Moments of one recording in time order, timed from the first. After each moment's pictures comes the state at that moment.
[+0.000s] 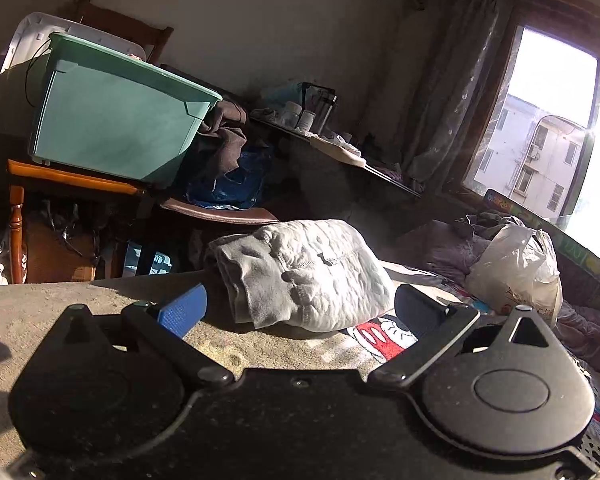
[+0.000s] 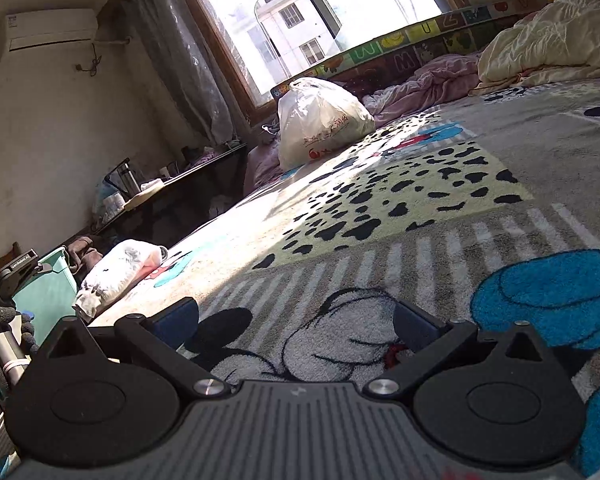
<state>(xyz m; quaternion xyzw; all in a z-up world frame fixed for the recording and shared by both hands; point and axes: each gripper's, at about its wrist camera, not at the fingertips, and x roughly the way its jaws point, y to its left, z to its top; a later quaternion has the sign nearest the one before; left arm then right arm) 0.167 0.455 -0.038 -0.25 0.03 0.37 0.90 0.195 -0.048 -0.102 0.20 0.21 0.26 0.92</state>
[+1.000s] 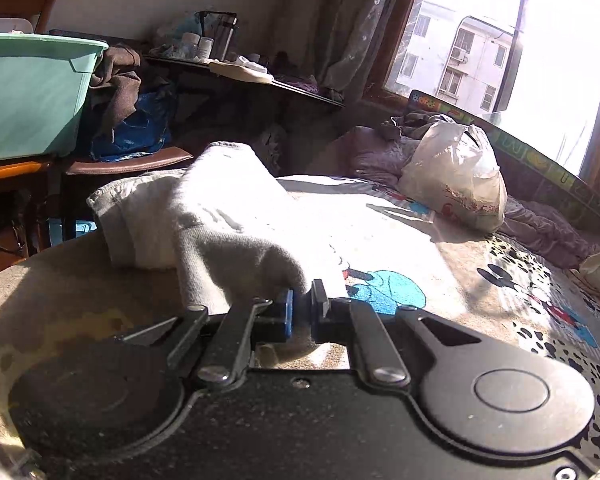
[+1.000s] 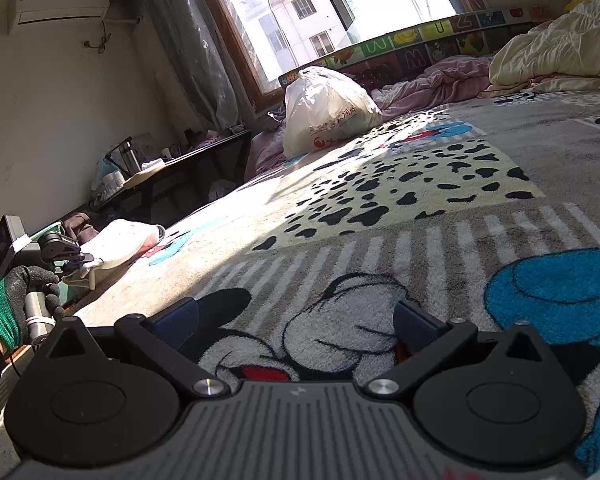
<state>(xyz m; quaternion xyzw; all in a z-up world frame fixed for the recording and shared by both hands) 0.211 0.390 -0.018 -0.20 0.14 0.18 0.95 0.196 -0.033 -0.108 0.16 0.22 0.26 0.93</state>
